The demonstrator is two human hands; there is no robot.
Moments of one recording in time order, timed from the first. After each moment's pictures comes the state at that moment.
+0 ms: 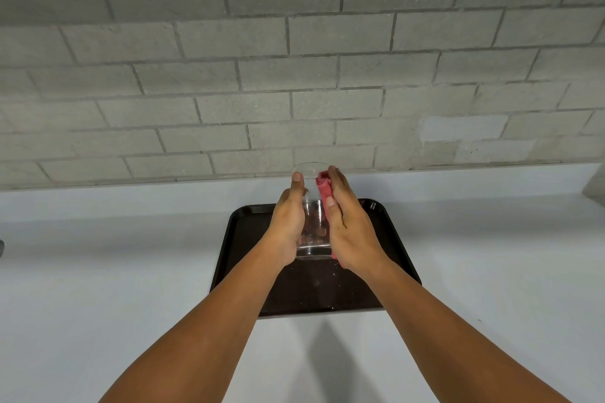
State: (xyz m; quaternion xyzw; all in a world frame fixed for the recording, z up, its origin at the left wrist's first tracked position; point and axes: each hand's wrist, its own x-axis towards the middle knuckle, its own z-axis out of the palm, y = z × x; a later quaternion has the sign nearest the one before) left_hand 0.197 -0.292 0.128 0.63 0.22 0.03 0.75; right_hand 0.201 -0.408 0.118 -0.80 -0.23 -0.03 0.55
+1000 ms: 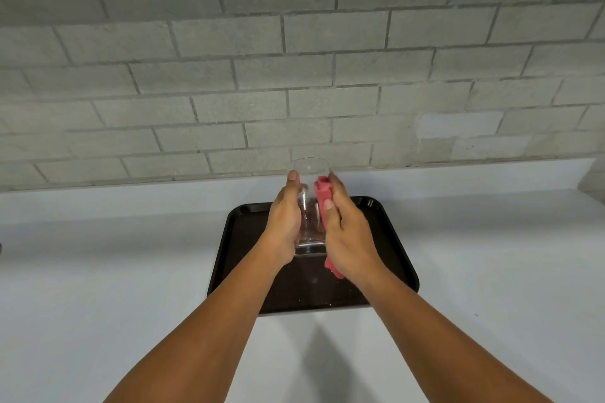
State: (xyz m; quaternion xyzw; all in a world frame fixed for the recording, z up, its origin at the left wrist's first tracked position) left_hand 0.185 -0.298 0.133 0.62 0.19 0.05 0.76; right_hand 0.183 -0.408 0.117 -0.79 -0.19 -0.03 0.59
